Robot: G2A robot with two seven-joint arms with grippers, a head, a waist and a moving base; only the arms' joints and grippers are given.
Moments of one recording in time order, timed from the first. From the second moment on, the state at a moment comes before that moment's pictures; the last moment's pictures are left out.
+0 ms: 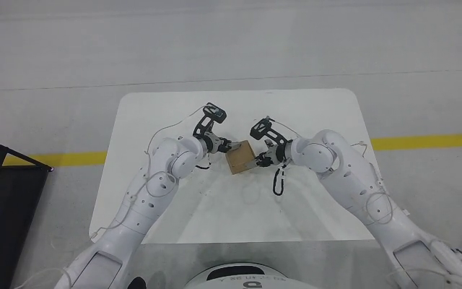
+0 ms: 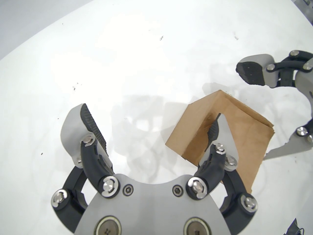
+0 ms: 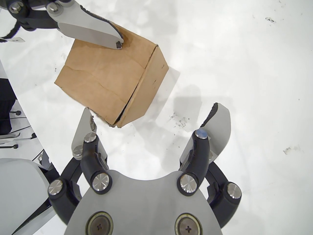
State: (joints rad) left arm 1.10 -1.33 -1.02 -1.41 1.09 -0.21 -0.69; right arm -1.02 -1.07 0.90 -1.48 -0.64 -0.30 0.96
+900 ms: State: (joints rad) left arm 1.11 -1.31 -1.06 -1.36 0.93 -0.37 -0.65; right arm -1.01 -1.08 0.88 -1.47 -0.63 -0.34 0.97
